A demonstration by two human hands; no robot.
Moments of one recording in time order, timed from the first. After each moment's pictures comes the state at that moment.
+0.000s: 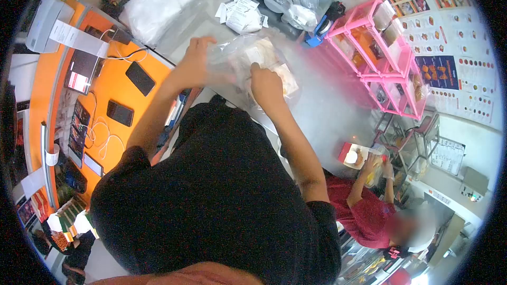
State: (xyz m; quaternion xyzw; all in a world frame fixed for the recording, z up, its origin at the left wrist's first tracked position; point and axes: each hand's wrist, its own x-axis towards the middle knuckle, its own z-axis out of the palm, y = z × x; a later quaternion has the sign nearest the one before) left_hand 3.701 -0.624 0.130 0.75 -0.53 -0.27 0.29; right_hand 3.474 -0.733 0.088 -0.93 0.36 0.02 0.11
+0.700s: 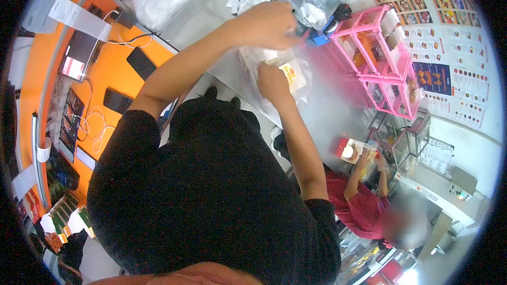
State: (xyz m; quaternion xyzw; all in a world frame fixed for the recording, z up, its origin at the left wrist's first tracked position) left_hand 3.693 -0.734 0.197 0.57 -0.75 -0.18 0.28; right_hand 3.489 -0.724 0.053 -0.92 0.35 0.02 0.19
